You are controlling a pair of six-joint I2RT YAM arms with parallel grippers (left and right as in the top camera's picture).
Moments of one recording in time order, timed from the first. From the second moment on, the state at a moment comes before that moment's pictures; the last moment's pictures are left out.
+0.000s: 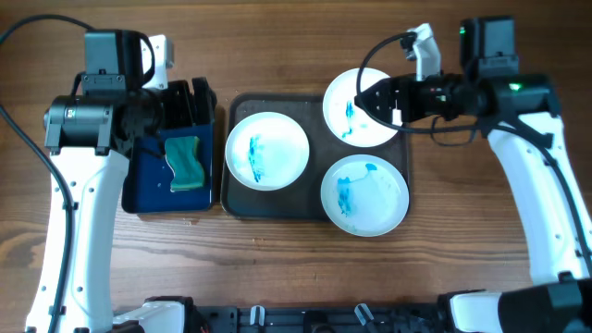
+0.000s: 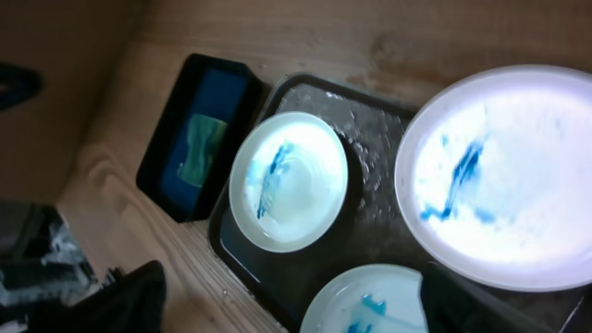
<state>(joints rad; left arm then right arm) -0.04 1.42 1.53 -1.07 0.17 -0.17 0.14 1.55 1.49 -0.94 -0.66 0.01</state>
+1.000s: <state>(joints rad) -0.04 1.54 1.54 -1.01 -0.01 -0.25 0.62 2.12 1.49 -0.71 -0.06 0.49</state>
